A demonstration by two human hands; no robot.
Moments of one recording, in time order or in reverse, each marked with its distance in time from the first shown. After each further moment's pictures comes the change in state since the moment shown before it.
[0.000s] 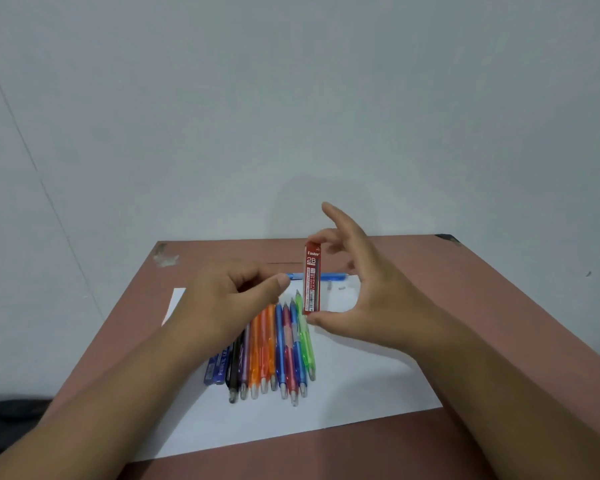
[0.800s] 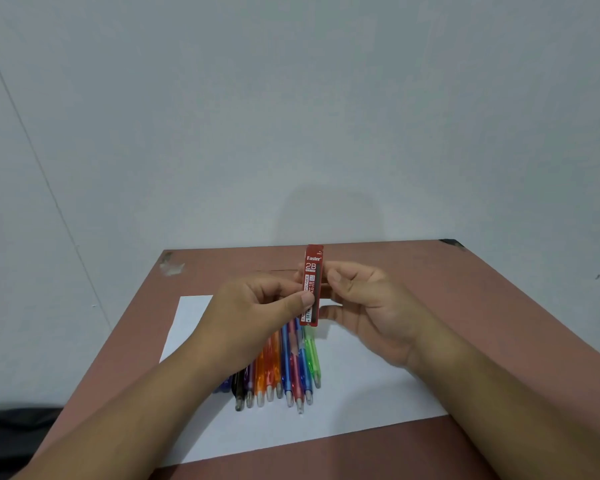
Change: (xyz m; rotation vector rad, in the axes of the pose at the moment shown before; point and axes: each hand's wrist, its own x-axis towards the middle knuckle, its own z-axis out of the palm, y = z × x) left_hand -0.009 0.017 0.012 -0.216 -0.064 -0.041; right_hand 0.011 0.015 0.022 1.050 -0.078 0.249
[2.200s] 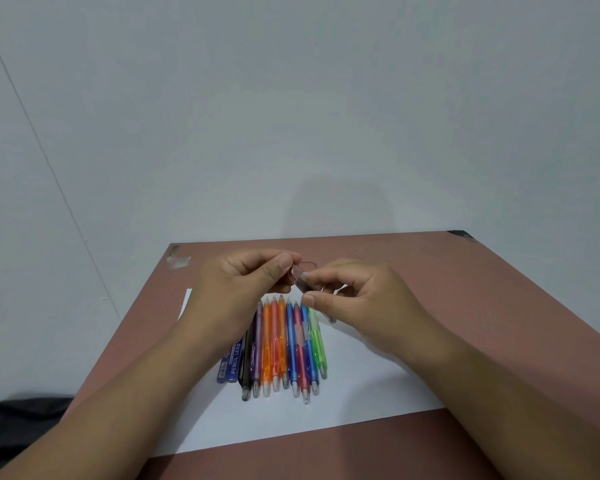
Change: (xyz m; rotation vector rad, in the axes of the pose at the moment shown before) left_hand 0.009 -0.003 -0.011 -0.217 0.150 0.098; right_hand -0.007 0.003 0.008 -0.755 0.115 -0.224
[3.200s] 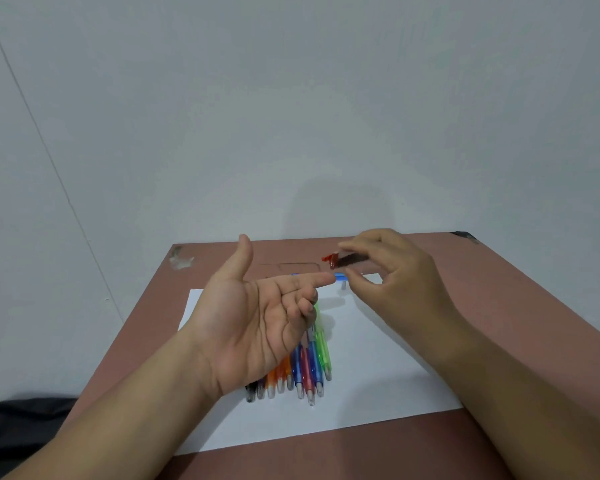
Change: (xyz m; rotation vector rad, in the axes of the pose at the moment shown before) left_hand -0.010 0.016 0.005 -0.961 -0.336 -0.718; right_hand 0.009 0.016 -0.019 -0.475 0.386 -0.275
